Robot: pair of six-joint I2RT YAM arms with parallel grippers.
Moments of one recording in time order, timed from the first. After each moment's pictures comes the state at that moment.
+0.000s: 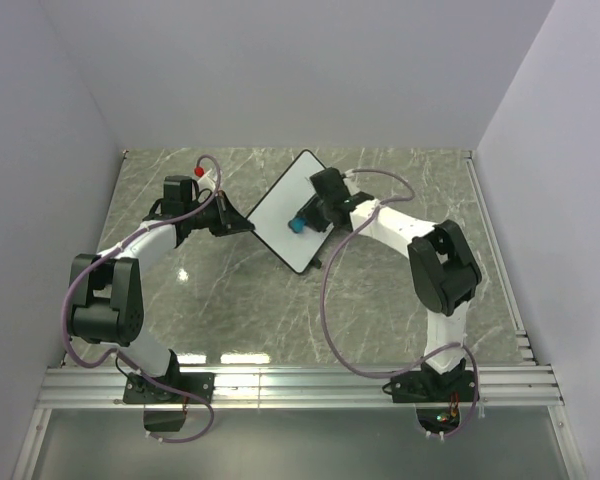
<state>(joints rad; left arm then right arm) -0.11 1.59 0.97 -0.04 0.81 -0.49 0.55 1.94 1.42 -0.31 0.08 1.22</state>
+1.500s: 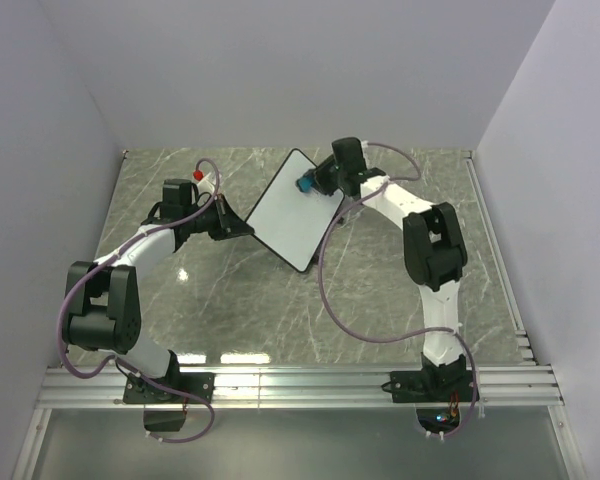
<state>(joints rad) -0.11 1.55 0.94 -0.07 0.79 -0.50 0.41 2.17 1.74 -0.19 -0.06 1.23</state>
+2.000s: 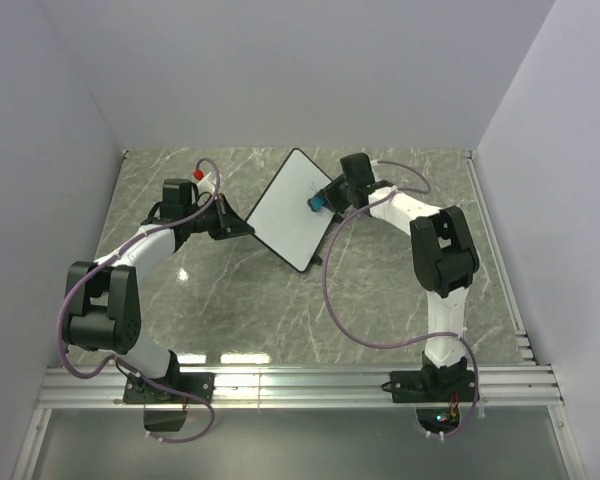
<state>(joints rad) -0.11 1.55 0.94 -0.07 0.80 -0.49 0.39 2.05 1.47 -0.17 -0.05 1.24</state>
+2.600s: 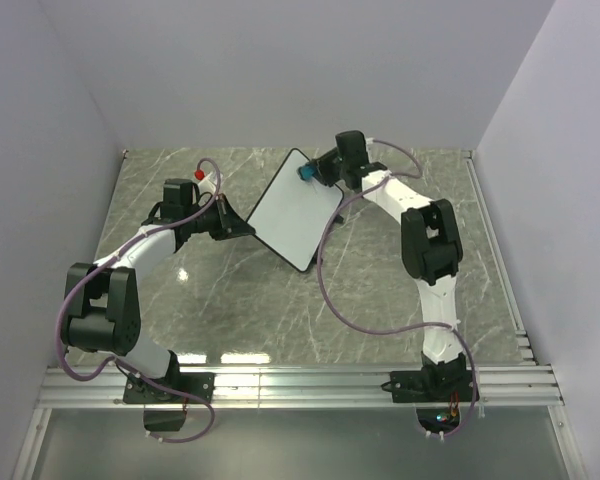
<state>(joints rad) -0.12 1.53 0.94 -0.08 0.79 -0.49 0.38 2.24 1.84 -0.20 -0.07 1.33</state>
